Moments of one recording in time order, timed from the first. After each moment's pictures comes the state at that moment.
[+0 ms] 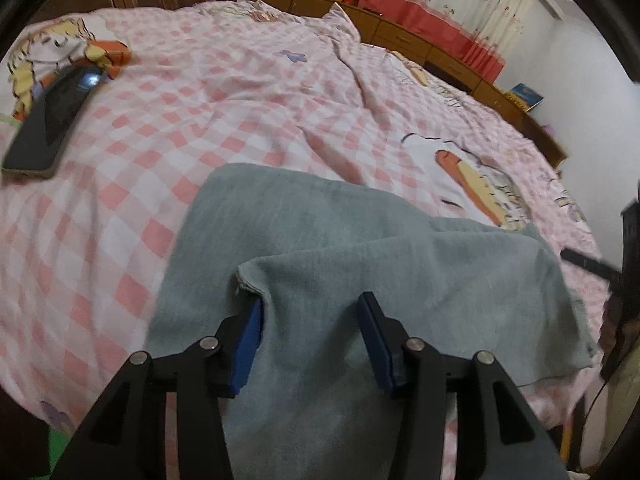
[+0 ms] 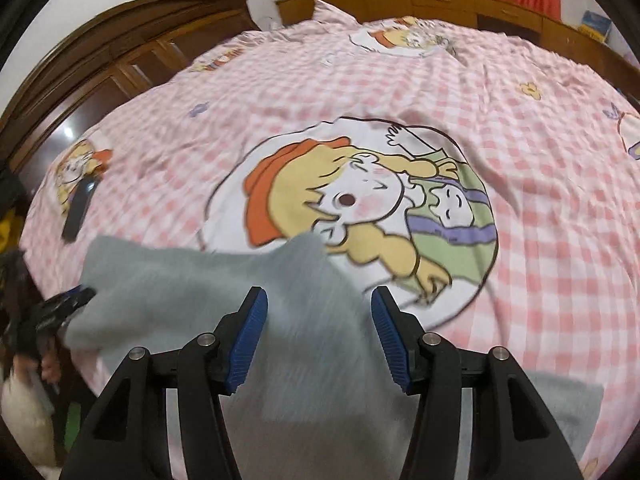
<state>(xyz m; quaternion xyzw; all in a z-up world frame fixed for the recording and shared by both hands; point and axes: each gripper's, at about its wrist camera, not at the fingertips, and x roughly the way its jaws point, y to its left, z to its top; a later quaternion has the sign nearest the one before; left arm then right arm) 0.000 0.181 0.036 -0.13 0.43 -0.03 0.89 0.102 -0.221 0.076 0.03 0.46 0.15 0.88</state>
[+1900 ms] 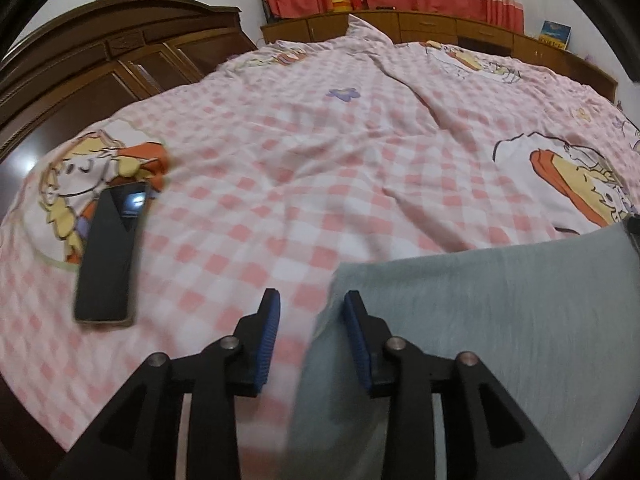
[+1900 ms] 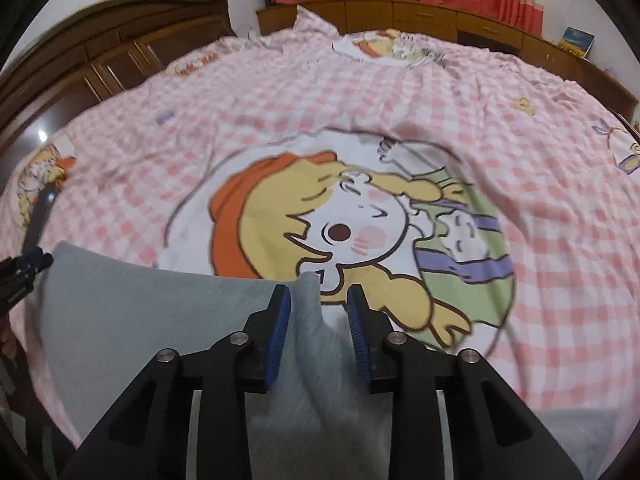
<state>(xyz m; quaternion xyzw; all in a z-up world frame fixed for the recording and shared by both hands) 0.063 0.199 0.050 0.06 0.40 0.09 0.91 0.121 -0.197 0.061 0.01 0.42 0.10 0.90</state>
